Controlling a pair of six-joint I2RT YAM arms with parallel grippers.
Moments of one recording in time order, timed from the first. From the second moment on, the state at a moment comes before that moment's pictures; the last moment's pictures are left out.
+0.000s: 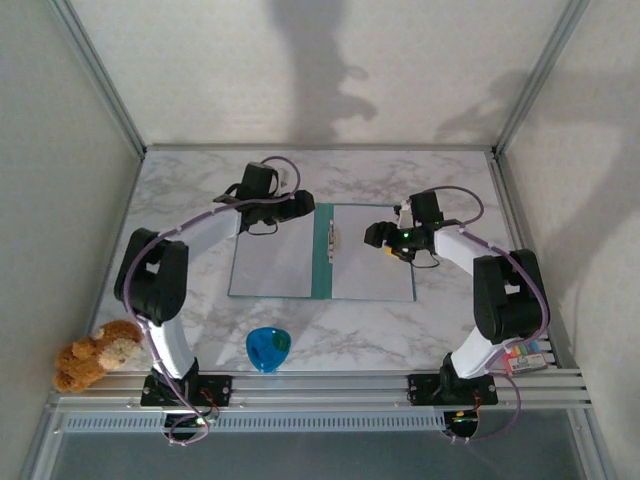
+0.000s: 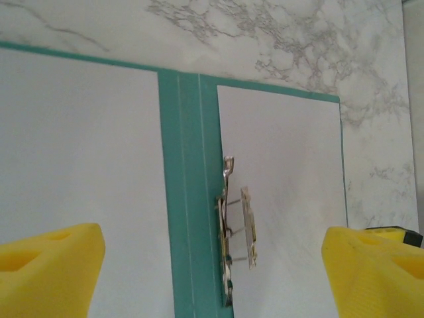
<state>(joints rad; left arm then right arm) -0.37 1.86 1.29 -0.20 0.36 -0.61 0.24 1.66 0.95 -0.33 -0.52 0.48</state>
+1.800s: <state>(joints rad) -0.45 2.21 1.65 -0.29 0.45 -0.51 0.24 1.75 0.96 -0.29 -0.49 0.50</state>
